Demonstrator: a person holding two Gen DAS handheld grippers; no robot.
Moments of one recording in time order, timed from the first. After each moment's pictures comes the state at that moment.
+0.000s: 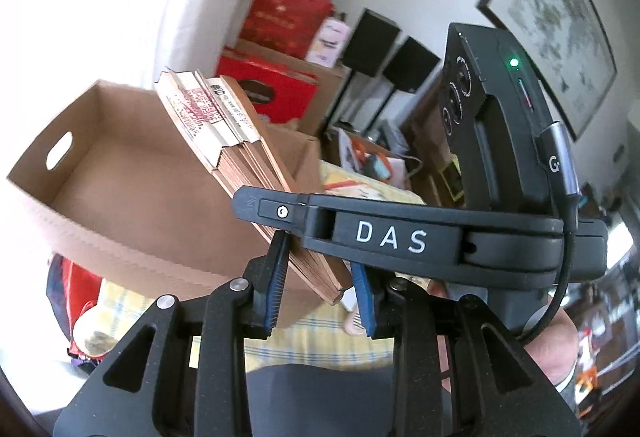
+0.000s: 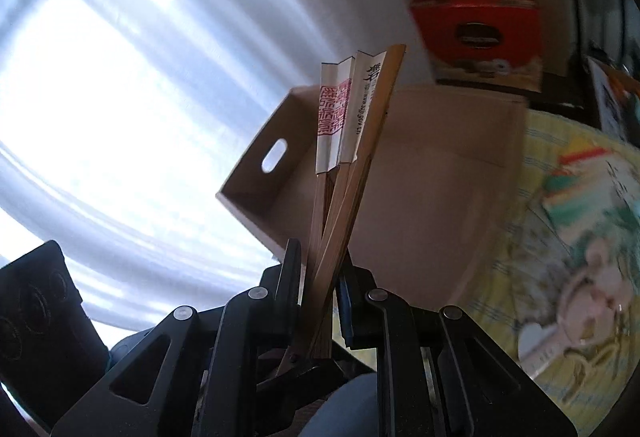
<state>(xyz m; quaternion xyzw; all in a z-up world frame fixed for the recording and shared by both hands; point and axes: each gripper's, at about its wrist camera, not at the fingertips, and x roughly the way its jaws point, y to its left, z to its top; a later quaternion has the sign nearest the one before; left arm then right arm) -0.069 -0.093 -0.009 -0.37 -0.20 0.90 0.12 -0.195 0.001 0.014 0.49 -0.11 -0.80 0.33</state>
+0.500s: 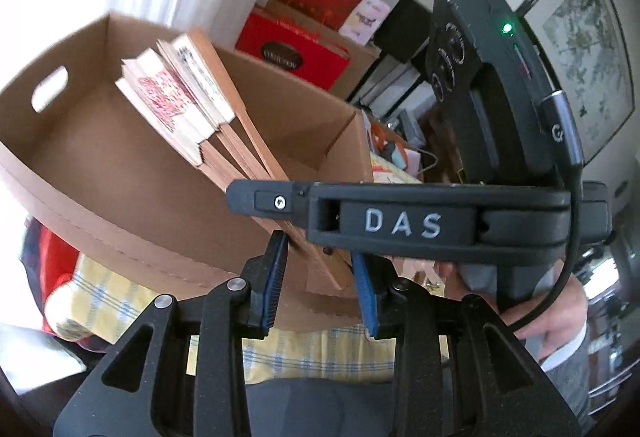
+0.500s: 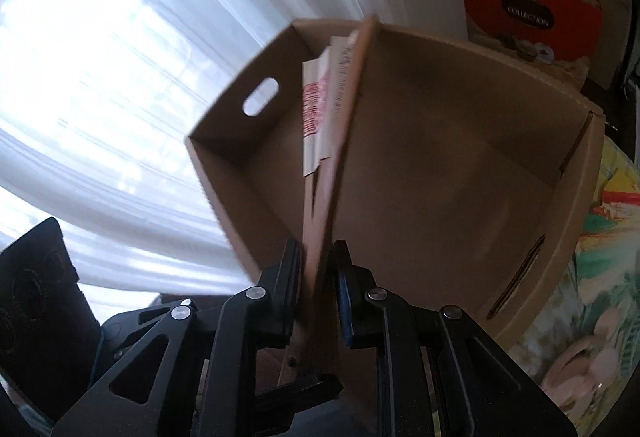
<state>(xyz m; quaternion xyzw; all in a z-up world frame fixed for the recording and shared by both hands) -0.112 -0.114 -0.074 -0.42 -0.26 0.86 0.11 -0.248 -0.021 -0.047 0.56 -0.02 -0.74 0.37</state>
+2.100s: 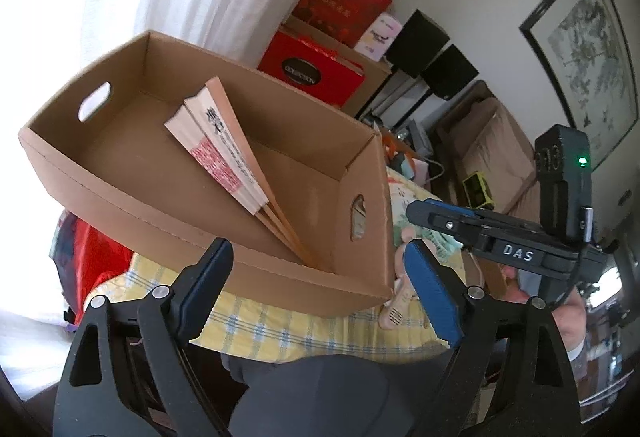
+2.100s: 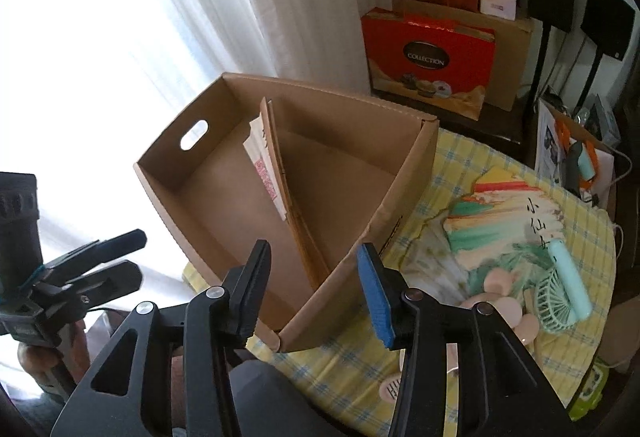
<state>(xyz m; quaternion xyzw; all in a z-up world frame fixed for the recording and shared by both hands) -0.084 -0.160 -0.034 -0.41 -0.25 0.87 0.09 -0.200 0.044 0.003 0.49 0.02 -0.84 0.25</state>
